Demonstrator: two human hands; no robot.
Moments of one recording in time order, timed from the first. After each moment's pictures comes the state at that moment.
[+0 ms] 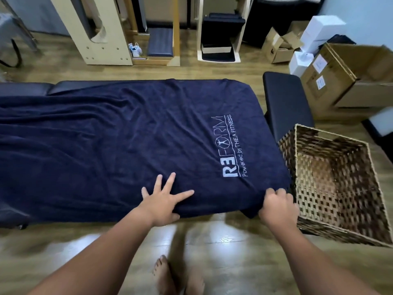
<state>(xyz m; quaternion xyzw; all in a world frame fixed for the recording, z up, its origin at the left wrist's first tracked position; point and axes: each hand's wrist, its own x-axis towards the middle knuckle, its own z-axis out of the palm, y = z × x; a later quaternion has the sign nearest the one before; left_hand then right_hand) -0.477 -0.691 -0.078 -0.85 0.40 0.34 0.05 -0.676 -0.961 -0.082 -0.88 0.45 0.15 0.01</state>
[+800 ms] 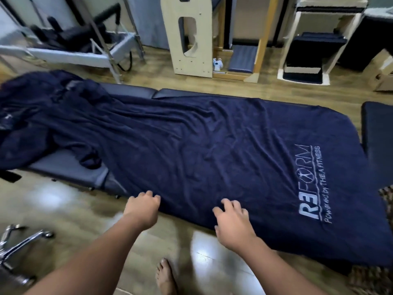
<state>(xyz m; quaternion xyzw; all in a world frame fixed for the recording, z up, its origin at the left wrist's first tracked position) -0.425 -0.492 -0.046 -0.94 0.14 0.25 0.18 -0.523 -0.742 -0.077 -0.98 -0.02 0.17 0.10</state>
